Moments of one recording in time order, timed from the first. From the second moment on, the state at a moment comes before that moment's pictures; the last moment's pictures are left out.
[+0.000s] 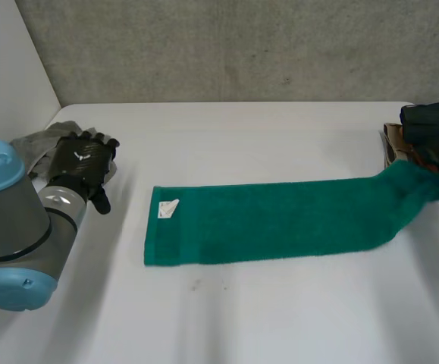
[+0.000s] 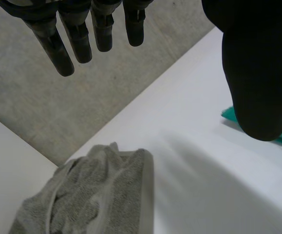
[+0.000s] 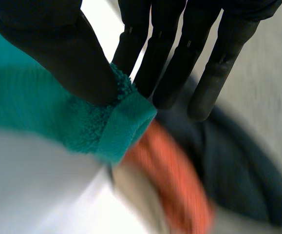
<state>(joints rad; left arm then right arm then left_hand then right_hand) 4.38 -1.90 -1.68 3.44 -1.66 3.58 1.51 -1.16 1.48 -0.08 1.30 2.37 0.19 0.21 0.22 0.20 0.05 1.13 1.18 1.19 1.20 1.00</state>
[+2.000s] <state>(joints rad) 4.20 -1.89 -1.63 3.43 -1.85 3.64 2.18 -1.11 1.57 -0.36 1.61 2.16 0.19 0.21 0.22 0.20 0.05 1.11 1.17 1.19 1.20 1.01</state>
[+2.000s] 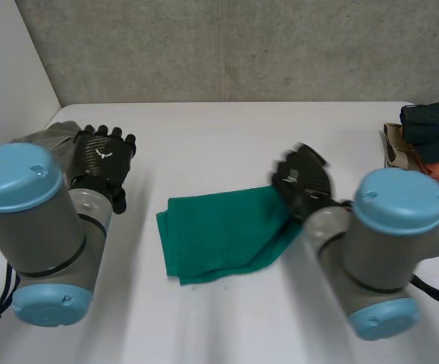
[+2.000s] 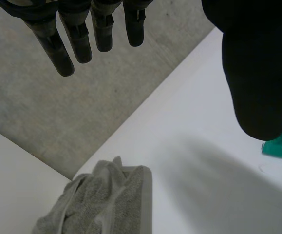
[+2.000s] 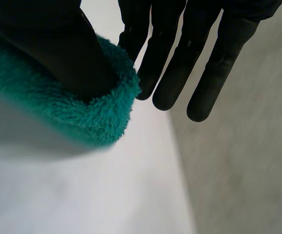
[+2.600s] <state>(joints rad) 4.15 -1.90 -1.58 3.43 -1.76 3.40 2.26 -1.13 1.53 -0.27 1.43 3.07 0.19 0.21 0.22 0.20 0.05 0.23 0.22 0.22 0.22 0.05</state>
